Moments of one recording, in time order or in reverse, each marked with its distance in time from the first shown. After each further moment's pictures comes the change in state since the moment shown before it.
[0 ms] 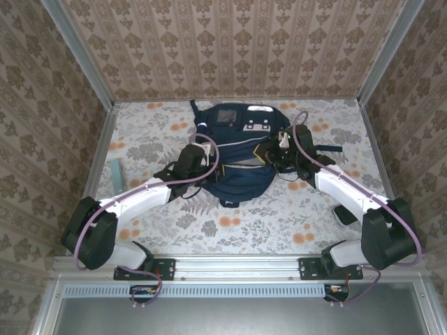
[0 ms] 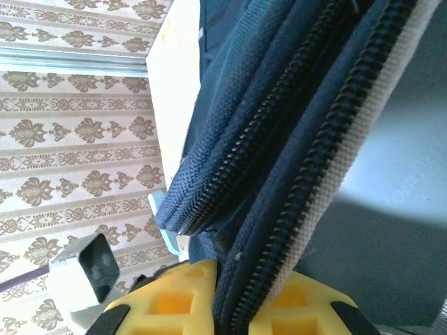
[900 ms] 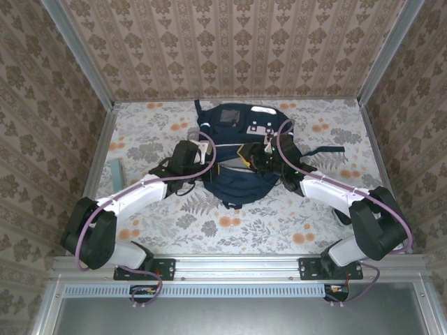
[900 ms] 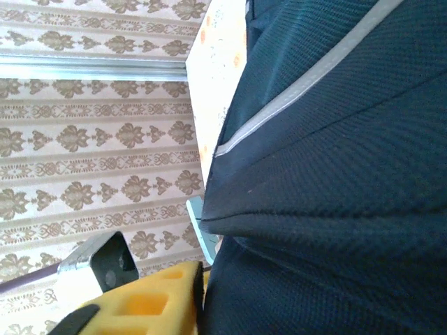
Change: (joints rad) left arm 0.054 0.007 0.029 -0.071 0.086 0.140; right arm 0.166 0.098 -0.082 0.366 0.116 0.202
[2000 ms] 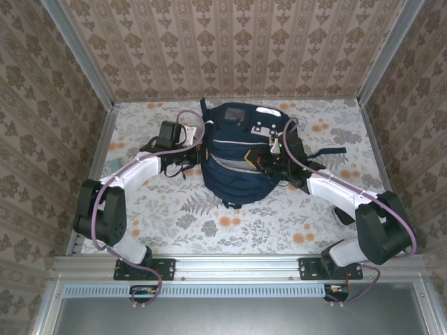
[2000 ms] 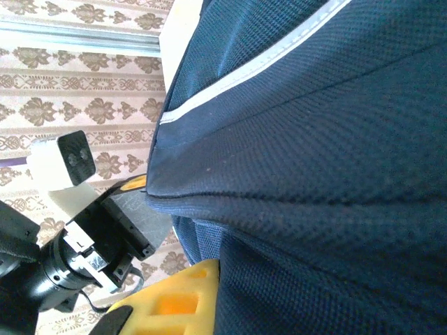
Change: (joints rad) left arm 0.253 0.184 0.229 -0.179 0.227 0.212; right arm -0.097 -0.050 0.013 -0.190 -0.130 -0.161
